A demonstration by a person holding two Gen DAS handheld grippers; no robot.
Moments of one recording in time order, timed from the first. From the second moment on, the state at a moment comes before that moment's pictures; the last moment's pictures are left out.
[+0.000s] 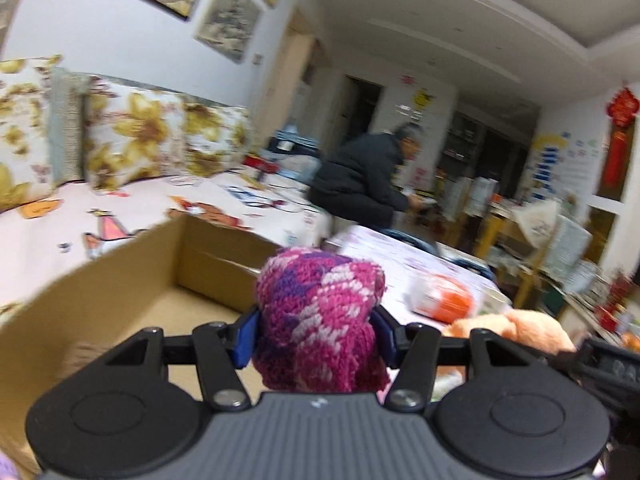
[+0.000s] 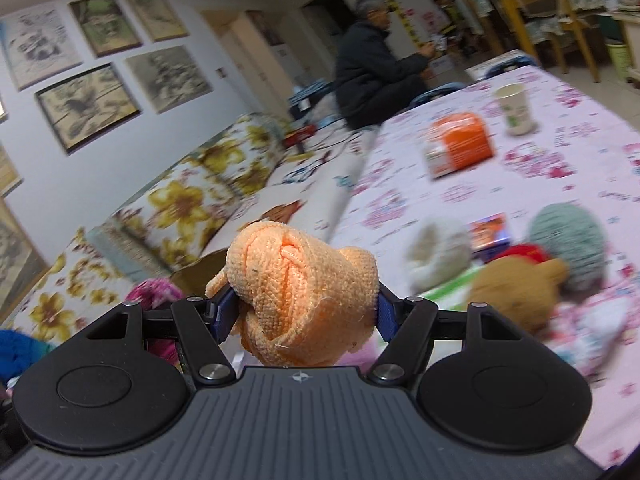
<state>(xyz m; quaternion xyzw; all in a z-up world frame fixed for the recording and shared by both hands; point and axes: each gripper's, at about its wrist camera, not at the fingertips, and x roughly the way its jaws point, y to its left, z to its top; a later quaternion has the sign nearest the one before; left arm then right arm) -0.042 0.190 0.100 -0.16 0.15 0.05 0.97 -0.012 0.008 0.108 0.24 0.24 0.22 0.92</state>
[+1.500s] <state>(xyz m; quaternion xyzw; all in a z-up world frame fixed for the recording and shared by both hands) -0.042 0.253 0.088 -0.27 0.17 0.19 0.93 -0.024 0.047 0.105 0.23 0.22 0.32 0.89</state>
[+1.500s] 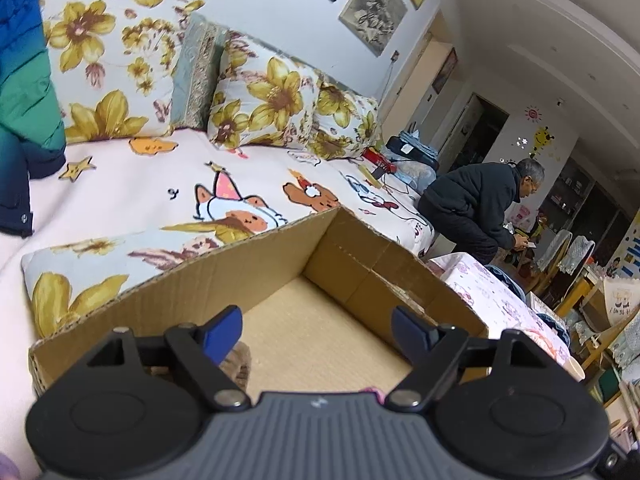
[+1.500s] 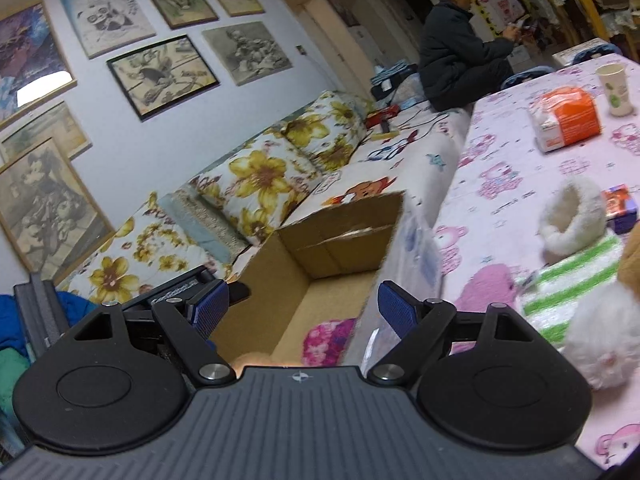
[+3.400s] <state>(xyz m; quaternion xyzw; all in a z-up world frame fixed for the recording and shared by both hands) -0.033 0.091 0.082 -0.02 0.14 -0.01 0.99 -0.027 -0.065 0.088 0.22 0.20 0.06 0.95</state>
